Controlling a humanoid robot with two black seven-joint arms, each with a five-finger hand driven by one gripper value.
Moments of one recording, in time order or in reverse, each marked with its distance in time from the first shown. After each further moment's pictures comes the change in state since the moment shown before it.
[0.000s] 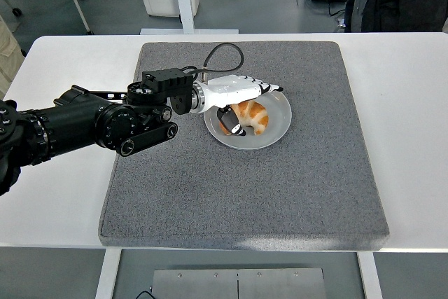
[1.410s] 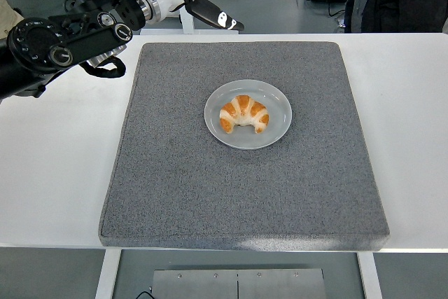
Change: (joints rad) left arm -0.124 0.222 -0.220 -0.063 -0.618 -0.027 -0.010; right arm 0.000 0.000 0.000 -0.001 0.000 0.000 0.000
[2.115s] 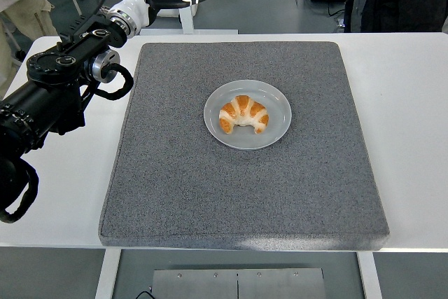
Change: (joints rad) left arm 0.214 -0.238 -0.413 0.547 -0.240 -0.241 -0.036; right arm 0.000 0.000 0.000 0.001 0.000 0.000 0.001
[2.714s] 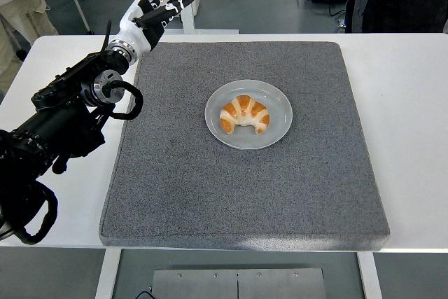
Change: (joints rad) left arm 0.120 -0.037 -0.172 0.019 -0.270 -0.067 0.037; right arm 0.000 0.000 0.000 -0.001 0.000 0.000 0.000
